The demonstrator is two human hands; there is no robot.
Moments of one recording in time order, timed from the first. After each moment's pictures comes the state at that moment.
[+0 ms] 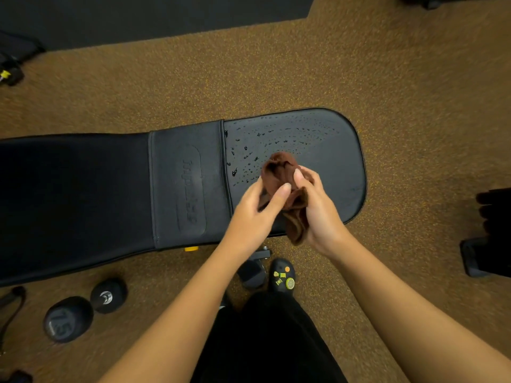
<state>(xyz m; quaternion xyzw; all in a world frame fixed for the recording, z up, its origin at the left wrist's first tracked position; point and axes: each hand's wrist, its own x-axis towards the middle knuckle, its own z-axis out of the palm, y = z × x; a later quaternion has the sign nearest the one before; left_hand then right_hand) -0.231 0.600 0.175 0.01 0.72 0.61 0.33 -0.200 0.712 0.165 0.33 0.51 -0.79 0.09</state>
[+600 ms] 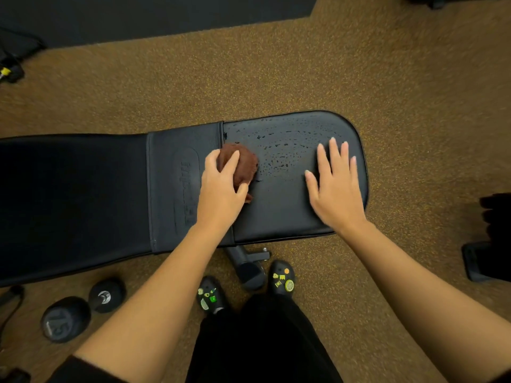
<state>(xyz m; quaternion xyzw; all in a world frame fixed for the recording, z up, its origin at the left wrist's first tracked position) -0.281 0.575 0.124 0.08 0.94 0.30 0.16 -0.214 0.774 0.104 0.15 0.98 -0.13 0.04</state>
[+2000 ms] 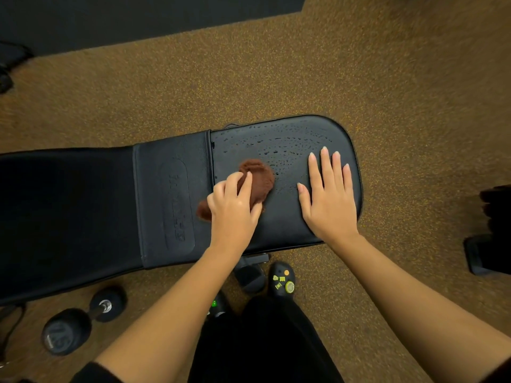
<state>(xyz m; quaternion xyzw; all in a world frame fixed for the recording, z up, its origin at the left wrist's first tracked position) -0.258 0.601 0.100 0.20 0.97 0.17 0.04 -0.207 0.777 0.083 0.13 0.99 -0.05 0.00</state>
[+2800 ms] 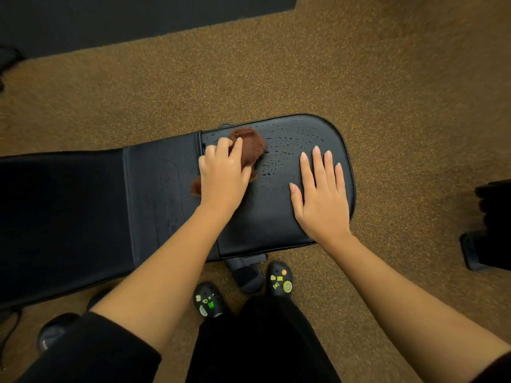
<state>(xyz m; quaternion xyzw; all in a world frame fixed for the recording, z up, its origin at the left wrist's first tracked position) -0.318 0.625 0.107 0.21 0.97 0.11 0.06 -0.207 0.778 0.080 0.13 0.99 -0.06 0.00</state>
